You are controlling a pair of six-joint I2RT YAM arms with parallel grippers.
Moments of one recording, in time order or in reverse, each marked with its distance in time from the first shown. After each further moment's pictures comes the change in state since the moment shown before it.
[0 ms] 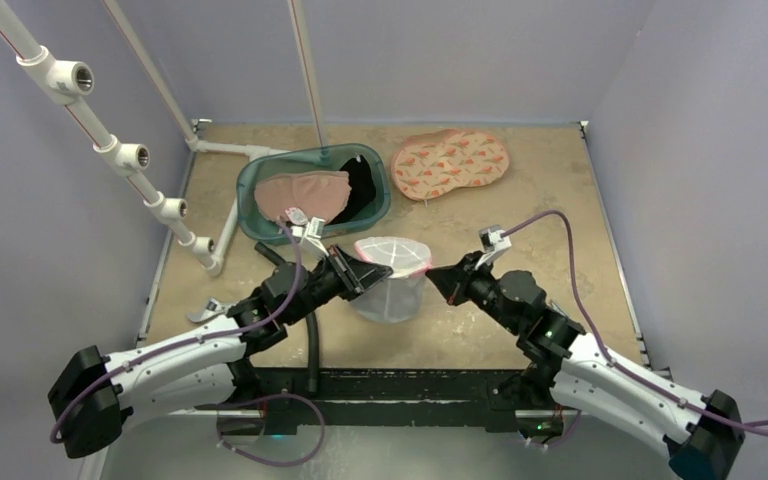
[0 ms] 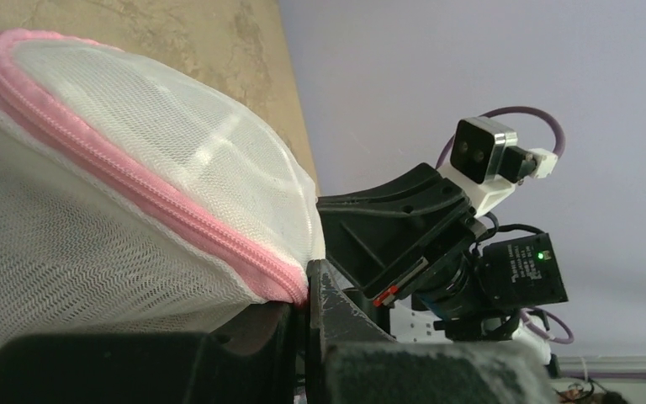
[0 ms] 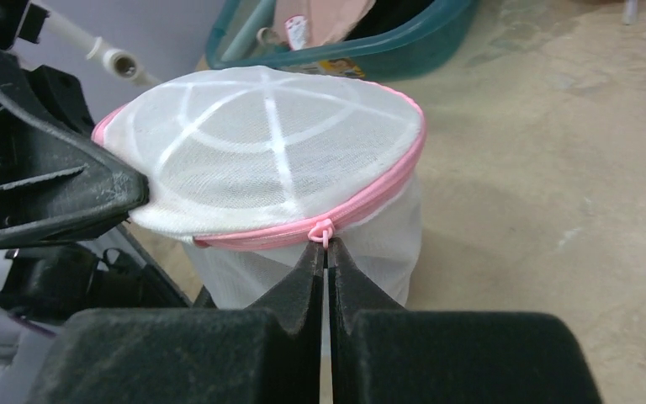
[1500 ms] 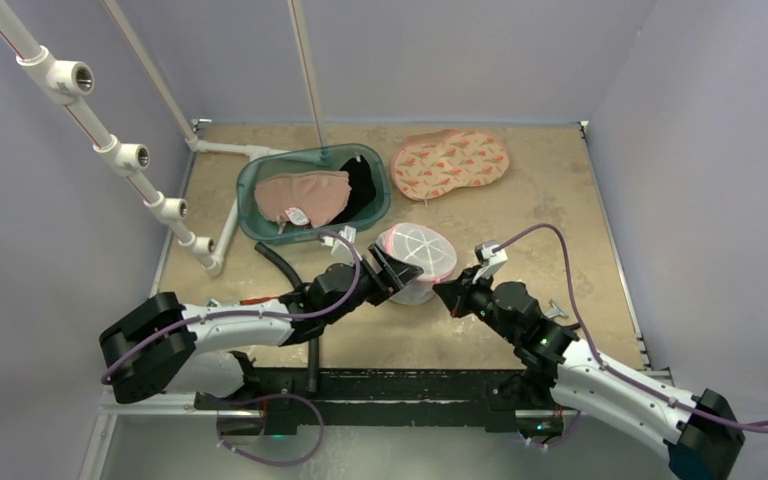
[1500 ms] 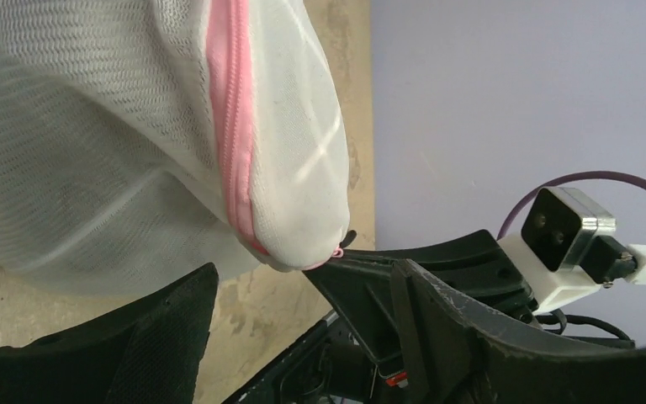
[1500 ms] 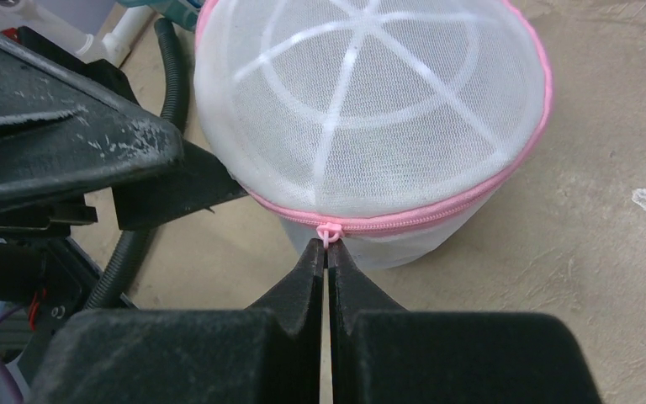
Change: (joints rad) left arm -0.090 0.427 0.061 0.203 -0.150 -0.098; right arm -0.002 -0.046 -0.142 -0.012 0.063 -0.071
